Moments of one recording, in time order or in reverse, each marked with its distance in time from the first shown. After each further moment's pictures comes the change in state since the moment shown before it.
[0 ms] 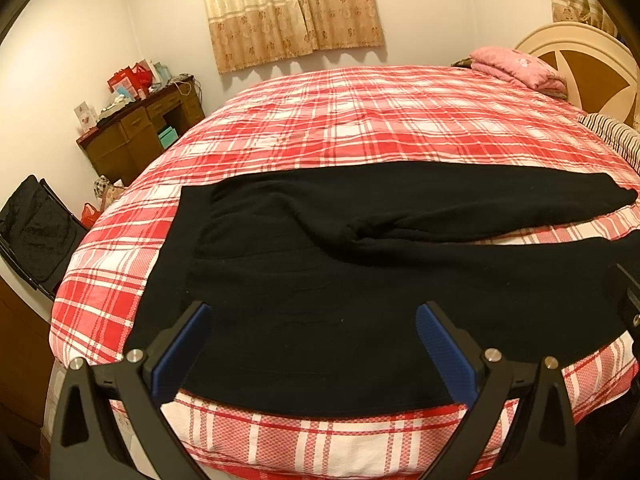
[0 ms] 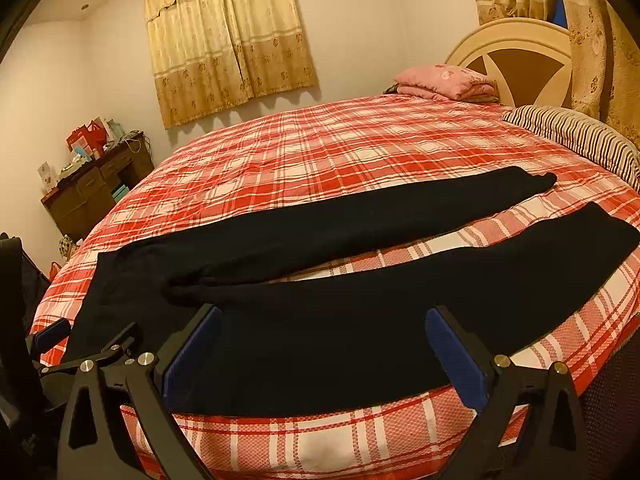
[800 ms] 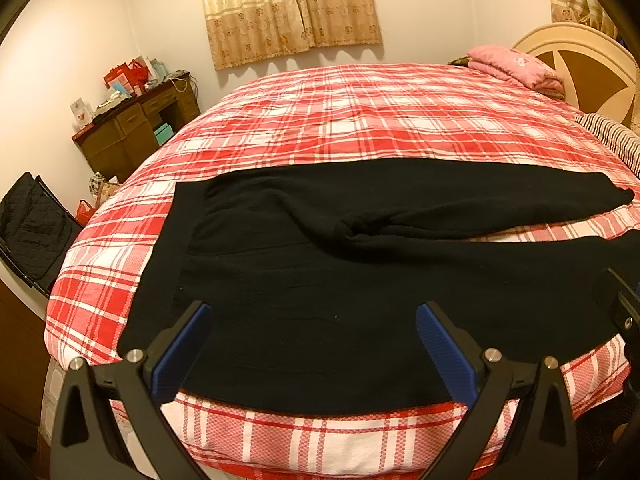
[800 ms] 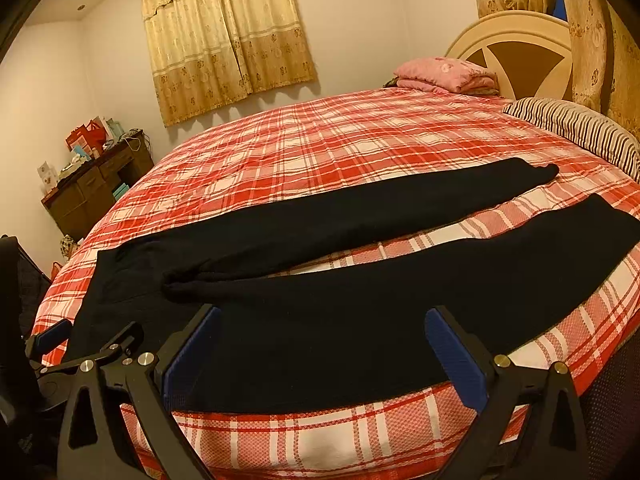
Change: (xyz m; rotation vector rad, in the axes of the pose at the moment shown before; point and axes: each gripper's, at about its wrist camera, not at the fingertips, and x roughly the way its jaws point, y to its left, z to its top) left arm 0.001 -0.001 -0.001 -0.005 0.012 -0.019; right arm 0.005 -0.003 -0.002 0.013 0.018 0.006
